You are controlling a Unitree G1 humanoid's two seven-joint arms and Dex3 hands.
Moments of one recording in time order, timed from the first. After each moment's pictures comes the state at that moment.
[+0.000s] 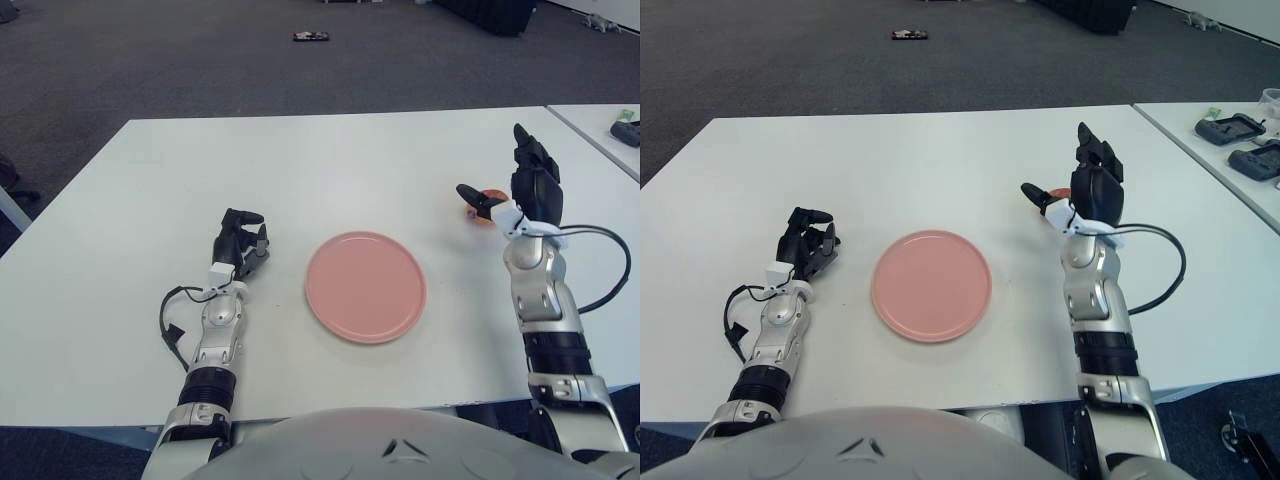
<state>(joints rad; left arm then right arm) -0.04 0.01 0.10 0.50 0.01 -0.27 0.12 -0.27 -0.31 -0.08 0.10 -0.62 0.13 -0.23</state>
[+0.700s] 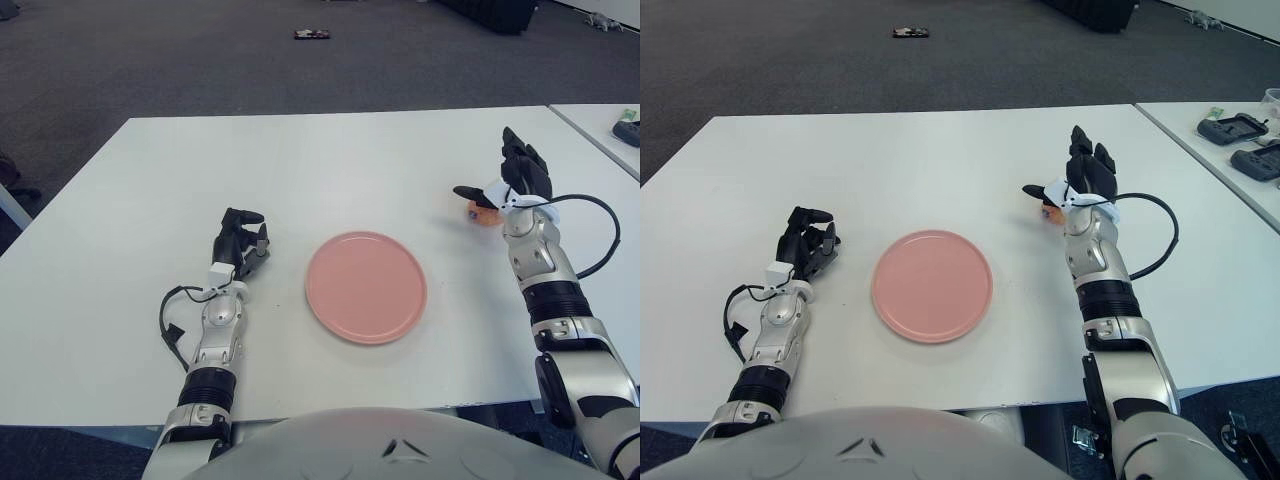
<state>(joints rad) -0.04 0.01 0.10 0.48 0.01 -0.27 0.12 -0.48 -0.39 0.03 0.52 -0.59 0.13 -0.20</state>
